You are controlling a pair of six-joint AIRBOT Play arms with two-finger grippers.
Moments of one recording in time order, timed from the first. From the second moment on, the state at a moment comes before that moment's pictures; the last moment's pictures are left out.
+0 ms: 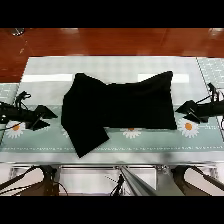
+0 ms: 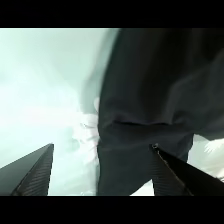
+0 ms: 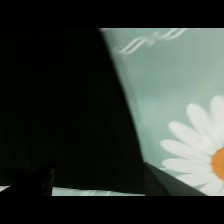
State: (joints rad) left arm 0.46 -1.23 0.71 0.95 -1.30 -1.32; right arm -0.48 -1.18 0.77 -1.03 1.20 1.31
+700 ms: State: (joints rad) left arm 0.27 -1.35 0.65 0.82 -1.12 -1.25; right arm -0.59 -1.14 0.69 -0.96 1.19 1.28
